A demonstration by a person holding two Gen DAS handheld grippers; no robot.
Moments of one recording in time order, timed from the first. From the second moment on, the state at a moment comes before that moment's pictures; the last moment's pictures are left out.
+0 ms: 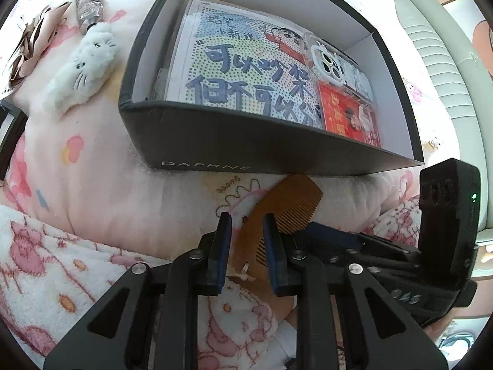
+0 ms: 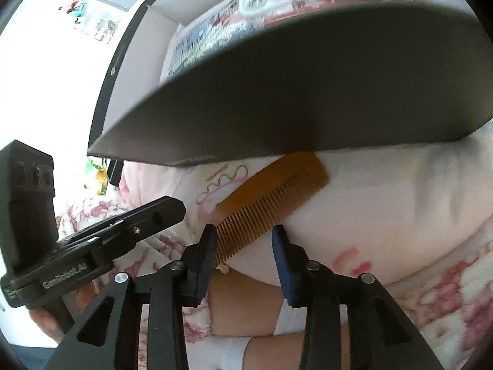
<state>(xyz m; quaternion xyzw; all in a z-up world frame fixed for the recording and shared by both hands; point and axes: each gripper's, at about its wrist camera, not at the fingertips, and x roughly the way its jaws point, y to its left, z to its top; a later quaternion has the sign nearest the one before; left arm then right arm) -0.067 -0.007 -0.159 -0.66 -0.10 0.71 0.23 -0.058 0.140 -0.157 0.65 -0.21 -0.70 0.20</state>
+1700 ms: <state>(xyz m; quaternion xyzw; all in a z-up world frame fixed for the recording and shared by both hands) -0.088 -0.011 -0.162 -0.67 -0.20 0.69 0.19 -0.109 0.168 -0.150 0.59 -0.24 -0.76 0.08</state>
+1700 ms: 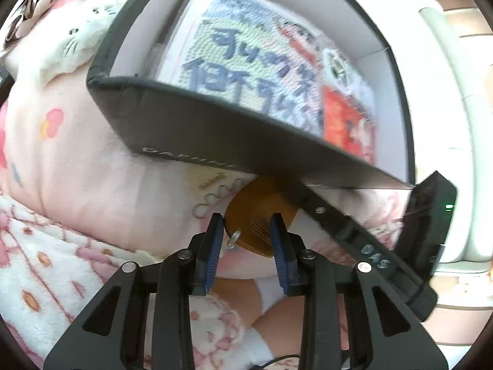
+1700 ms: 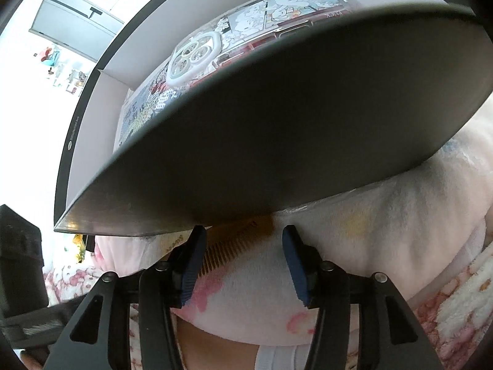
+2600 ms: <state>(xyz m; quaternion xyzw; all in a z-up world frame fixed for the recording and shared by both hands) -0.099 -0.005 -0.153 -0.68 -0.17 0.69 0.17 -0.110 0.154 -0.122 0.62 -0.26 -0.73 0.14</state>
